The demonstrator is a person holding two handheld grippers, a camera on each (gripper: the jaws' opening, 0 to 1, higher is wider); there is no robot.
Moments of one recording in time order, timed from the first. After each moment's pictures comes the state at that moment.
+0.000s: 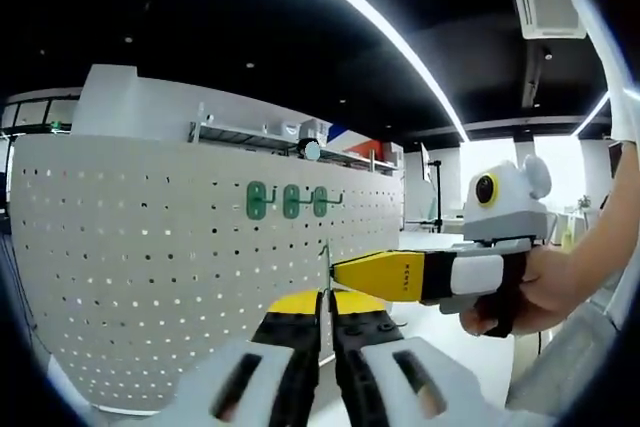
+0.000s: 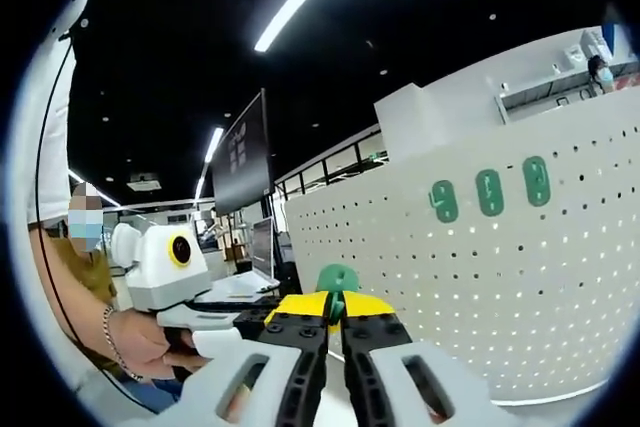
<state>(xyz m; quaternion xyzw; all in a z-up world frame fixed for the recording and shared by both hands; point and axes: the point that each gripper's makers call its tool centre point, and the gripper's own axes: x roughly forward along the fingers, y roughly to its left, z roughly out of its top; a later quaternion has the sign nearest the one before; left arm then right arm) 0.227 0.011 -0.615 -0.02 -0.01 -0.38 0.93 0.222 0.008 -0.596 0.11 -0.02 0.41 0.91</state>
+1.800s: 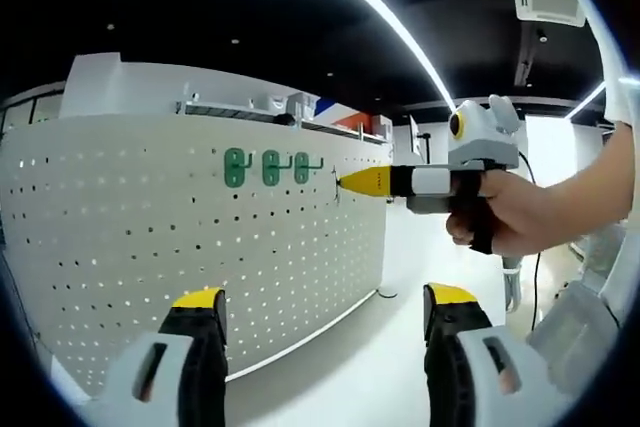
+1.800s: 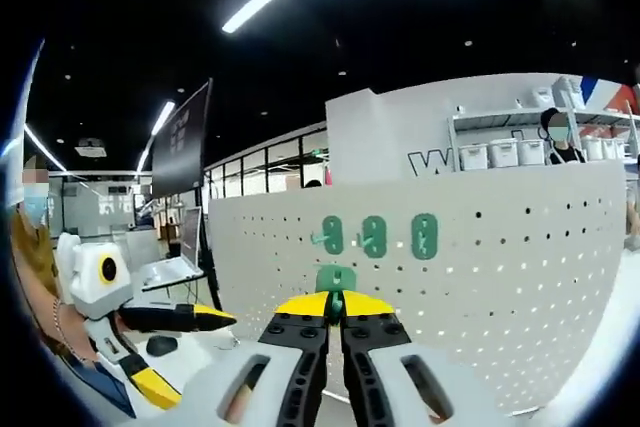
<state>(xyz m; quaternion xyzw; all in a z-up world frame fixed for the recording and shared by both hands) 0.215 0.001 -0.641 0.01 0.04 -0.40 0.92 0.271 -0.091 -0.575 0.03 0.00 0.26 0.96</state>
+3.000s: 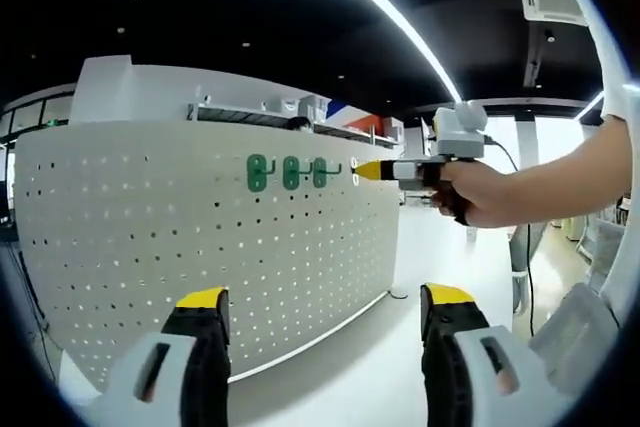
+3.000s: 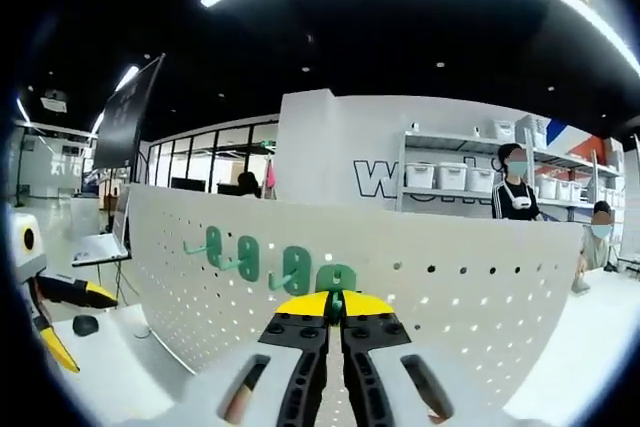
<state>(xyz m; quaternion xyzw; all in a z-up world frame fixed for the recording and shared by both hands) 0.218 0.020 -0.636 0.01 0.04 -0.37 0.93 0.334 -0.167 -0.553 -0.05 -0.02 0.14 0.99</state>
